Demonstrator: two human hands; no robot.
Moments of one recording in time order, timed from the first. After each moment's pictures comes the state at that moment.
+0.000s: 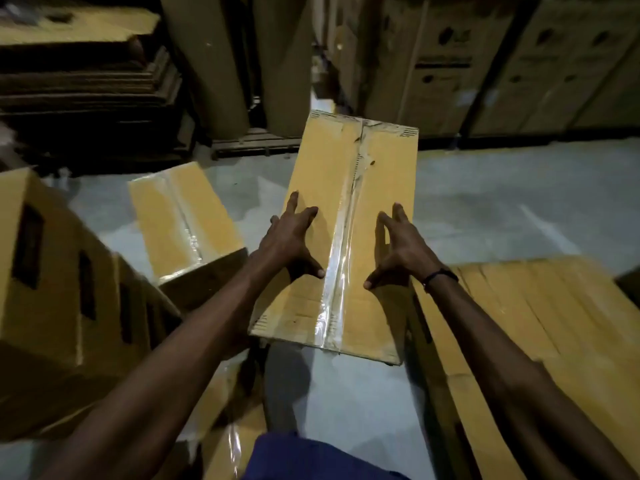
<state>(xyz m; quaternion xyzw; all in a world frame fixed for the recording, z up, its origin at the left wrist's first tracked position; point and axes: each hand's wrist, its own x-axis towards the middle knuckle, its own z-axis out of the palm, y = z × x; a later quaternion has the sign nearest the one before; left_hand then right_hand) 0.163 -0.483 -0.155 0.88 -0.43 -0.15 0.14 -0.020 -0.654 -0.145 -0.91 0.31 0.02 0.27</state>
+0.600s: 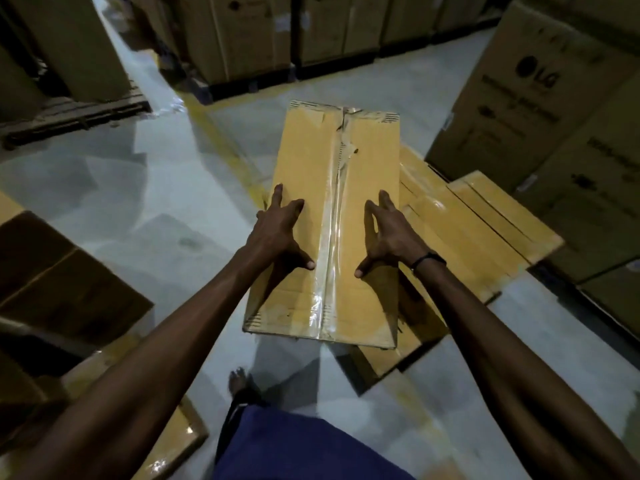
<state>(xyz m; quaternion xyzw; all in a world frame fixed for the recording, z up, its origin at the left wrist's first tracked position) -0.284 -0.583 -0.207 0.76 -0.59 -0.22 0.14 -0.521 -0.682 -0.192 -0.83 0.49 0.00 0.26</state>
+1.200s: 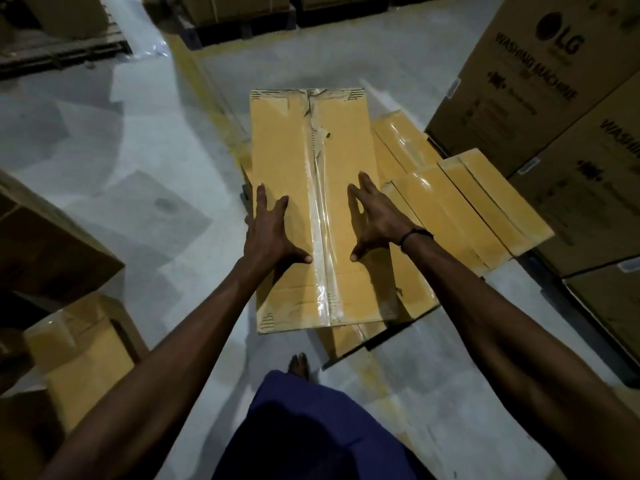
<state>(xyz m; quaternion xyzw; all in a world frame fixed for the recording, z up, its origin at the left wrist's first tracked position) -0.415 -0.649 -0.274 0.83 -0.48 -0.23 0.19 -0.607 -0.805 -0.245 -0.87 0.41 0.08 0.25</state>
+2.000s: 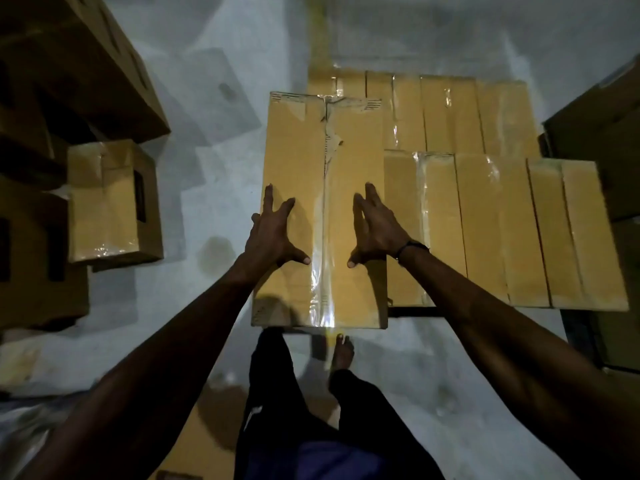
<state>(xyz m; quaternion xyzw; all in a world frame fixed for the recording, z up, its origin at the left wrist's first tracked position) -0.598 -0.634 -0.412 0.90 -0.27 -0.29 0.19 -0.718 -0.855 -0.407 -0.90 0.23 0.22 0.29</state>
